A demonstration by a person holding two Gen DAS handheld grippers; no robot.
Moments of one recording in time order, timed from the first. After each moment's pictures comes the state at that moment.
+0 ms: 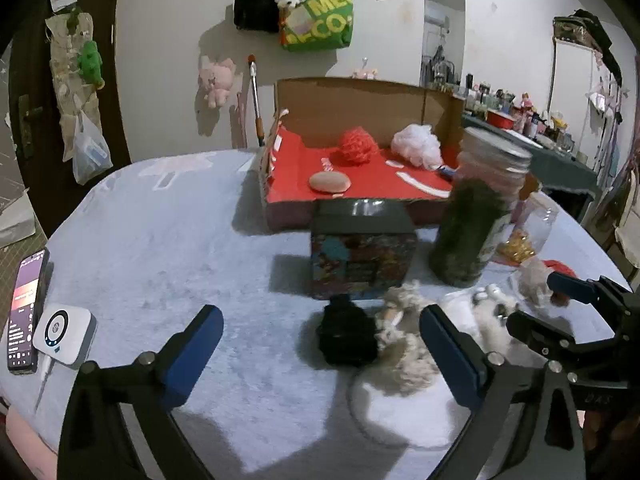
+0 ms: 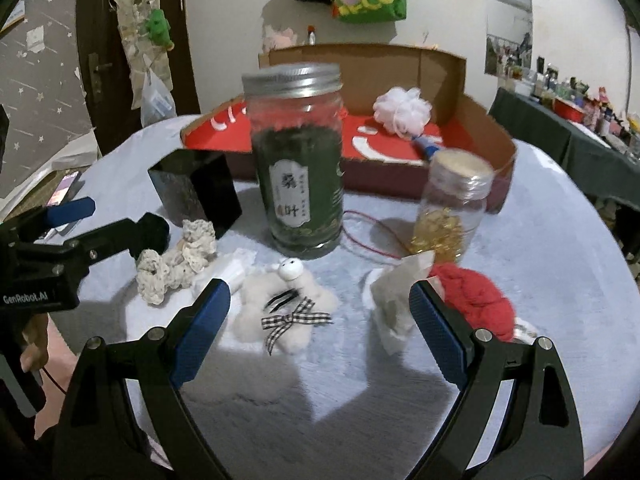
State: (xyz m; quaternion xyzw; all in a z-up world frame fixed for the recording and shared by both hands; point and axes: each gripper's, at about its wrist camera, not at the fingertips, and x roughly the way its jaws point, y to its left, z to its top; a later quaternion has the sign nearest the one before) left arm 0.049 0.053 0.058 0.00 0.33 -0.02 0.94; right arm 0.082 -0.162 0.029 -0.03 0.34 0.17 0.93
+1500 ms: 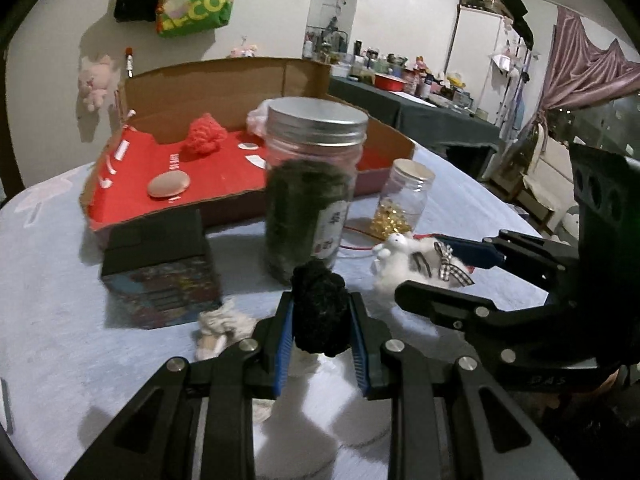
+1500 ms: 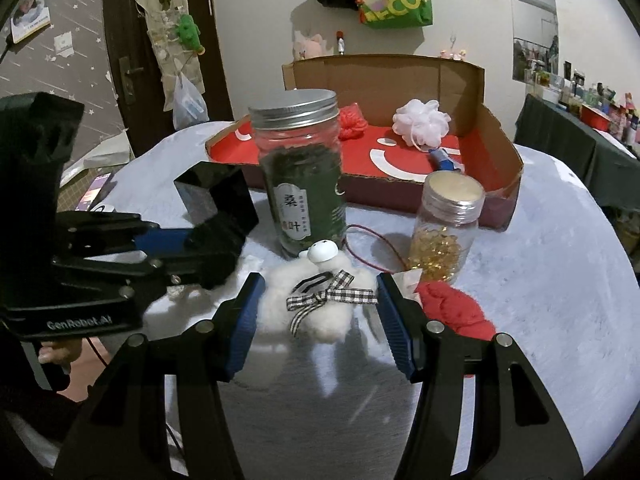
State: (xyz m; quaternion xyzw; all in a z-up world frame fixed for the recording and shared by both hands) left arm 0.067 -0.026 0.063 0.02 0.37 -0.23 0.90; right arm 0.081 -0.191 0.049 -0.03 0.32 0.24 0.92
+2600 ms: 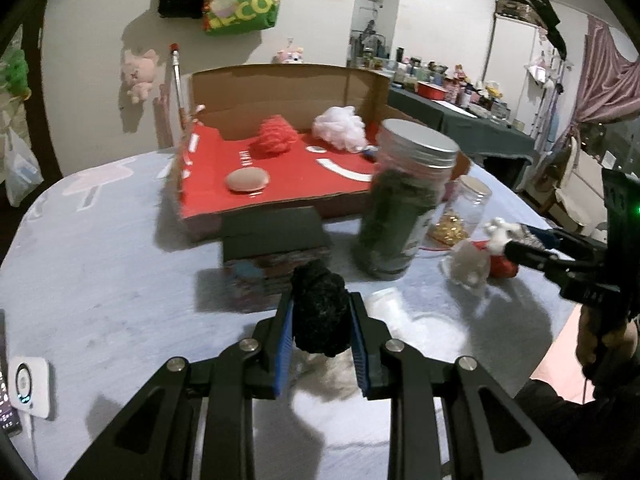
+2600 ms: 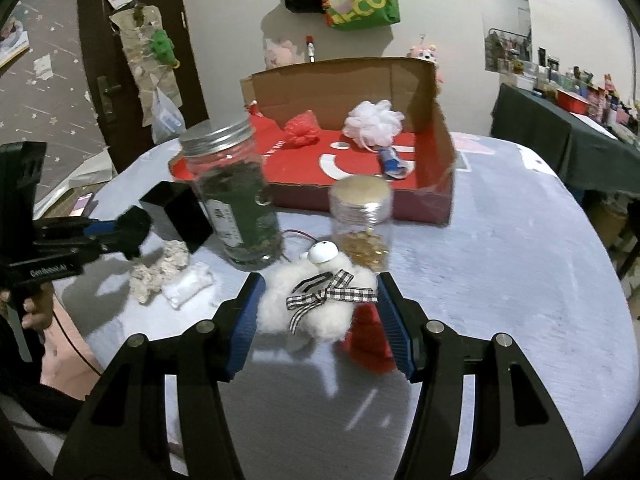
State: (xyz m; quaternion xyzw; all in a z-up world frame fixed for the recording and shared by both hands) left arm 0.061 0.037 0.076 0.02 0.37 -0.16 0.92; right arm 0.086 -0.247 0.058 0.00 0.33 0.20 0.92
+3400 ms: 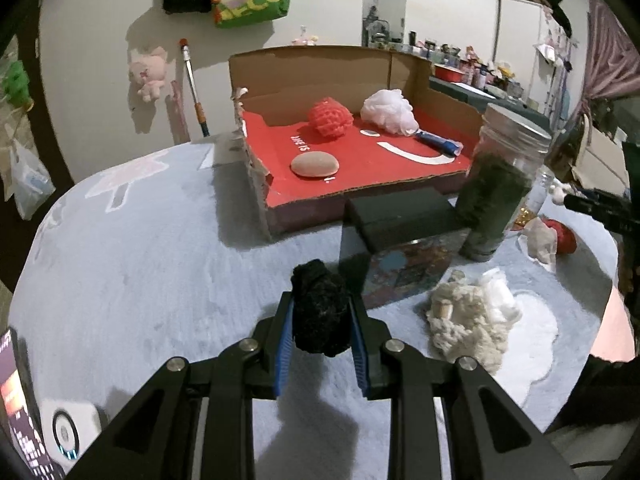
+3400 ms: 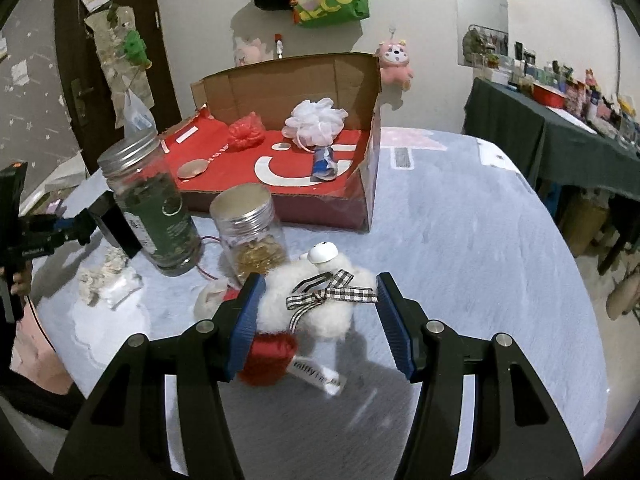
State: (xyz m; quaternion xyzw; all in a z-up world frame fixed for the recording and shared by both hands) left arm 0.101 0.102 0.057 0.06 0.38 -0.15 0.91; right arm 0.120 -0.299 0.054 -0.01 0.33 0.17 0.93
